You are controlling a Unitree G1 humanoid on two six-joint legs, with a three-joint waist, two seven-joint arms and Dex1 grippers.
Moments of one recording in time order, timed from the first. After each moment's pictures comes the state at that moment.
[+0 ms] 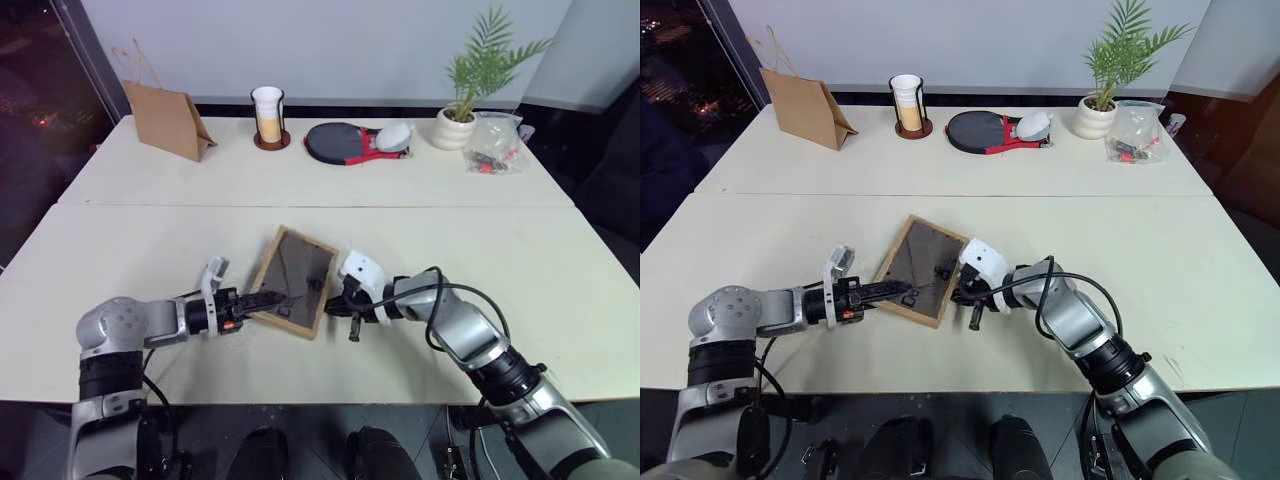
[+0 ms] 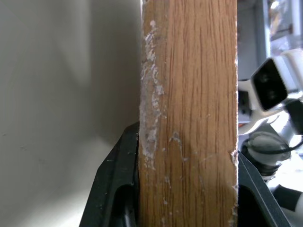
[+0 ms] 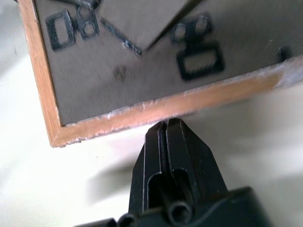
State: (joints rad) left arm -0.46 0.40 0.37 0.18 -0.88 1.54 -0.65; right arm -0.54 -0.50 0.45 -0.11 0.01 0.60 0.93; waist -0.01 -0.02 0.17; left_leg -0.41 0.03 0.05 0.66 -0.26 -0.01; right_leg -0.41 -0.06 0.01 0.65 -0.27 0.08
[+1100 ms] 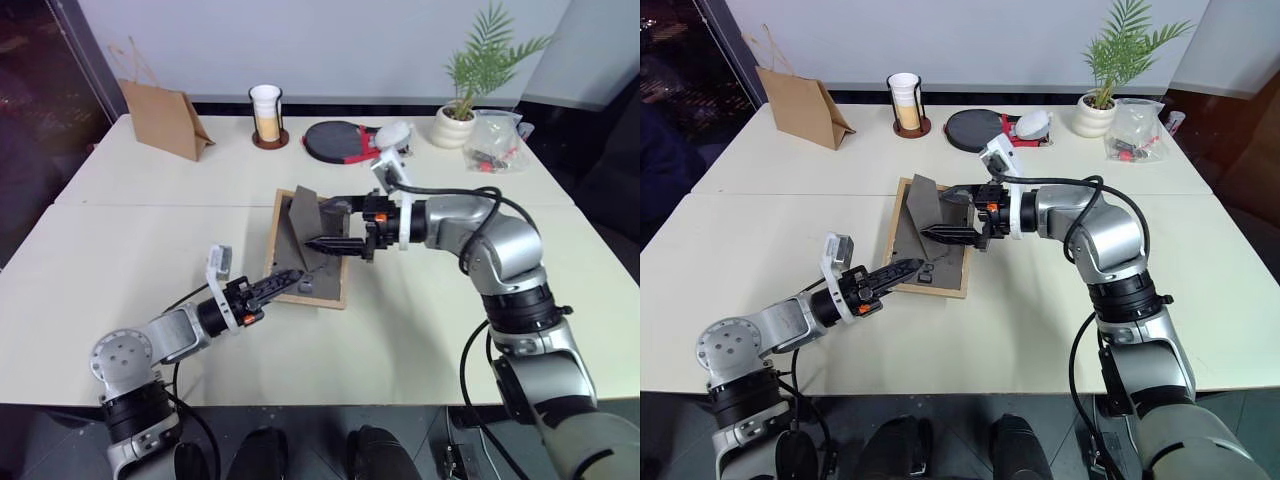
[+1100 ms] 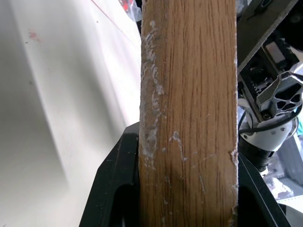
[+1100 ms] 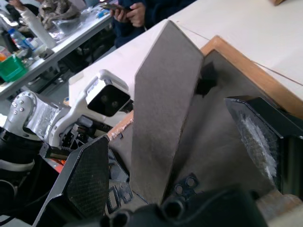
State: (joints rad) left arm -0.36 0.13 0.55 -0.15 -1.24 1.48 -0.30; right arm -0.88 -0.43 0.14 0.00 0.42 0.79 1.03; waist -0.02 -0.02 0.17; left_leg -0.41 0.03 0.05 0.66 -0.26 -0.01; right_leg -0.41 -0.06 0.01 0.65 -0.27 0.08
